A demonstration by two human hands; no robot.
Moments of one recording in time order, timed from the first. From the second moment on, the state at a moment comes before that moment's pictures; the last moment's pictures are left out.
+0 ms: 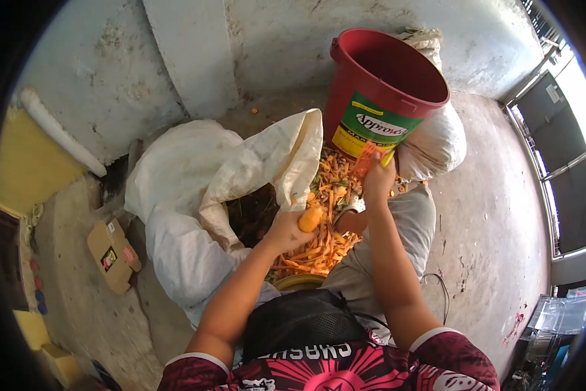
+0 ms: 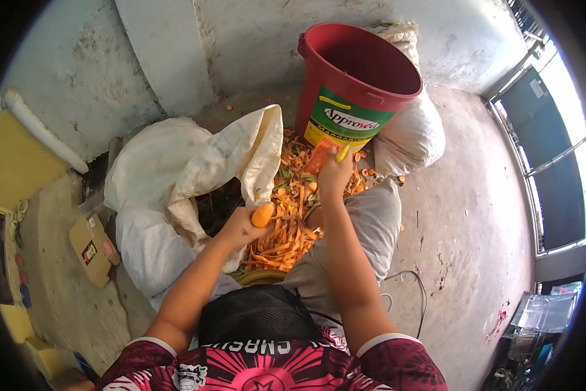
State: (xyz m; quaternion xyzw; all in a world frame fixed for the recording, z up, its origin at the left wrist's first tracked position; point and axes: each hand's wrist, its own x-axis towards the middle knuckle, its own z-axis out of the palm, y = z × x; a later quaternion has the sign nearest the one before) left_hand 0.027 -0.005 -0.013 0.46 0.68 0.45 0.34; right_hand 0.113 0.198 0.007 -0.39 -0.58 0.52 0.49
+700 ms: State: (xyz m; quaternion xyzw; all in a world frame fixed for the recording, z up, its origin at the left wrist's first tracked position) left_hand 0.002 -0.015 0.017 0.54 0.75 0.36 0.16; right_hand 0.127 0.118 -0.026 -0.30 -0.88 0.37 0.01
